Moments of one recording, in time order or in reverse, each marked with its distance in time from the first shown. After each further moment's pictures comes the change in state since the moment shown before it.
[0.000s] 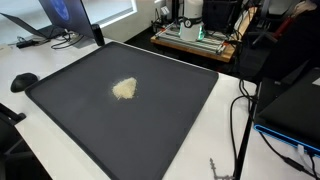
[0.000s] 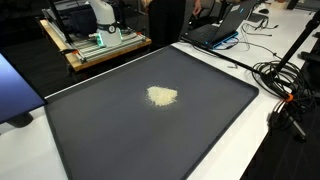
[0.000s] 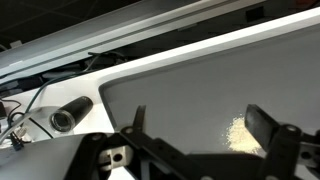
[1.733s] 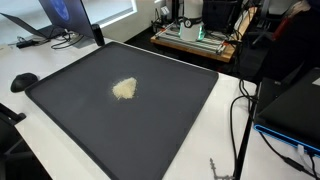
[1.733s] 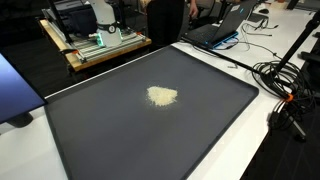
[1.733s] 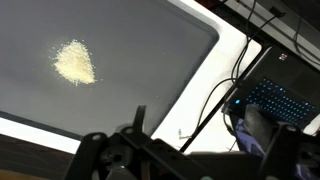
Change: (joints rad) arm 0.508 0.059 0.140 0.112 0.348 0.089 -0.236
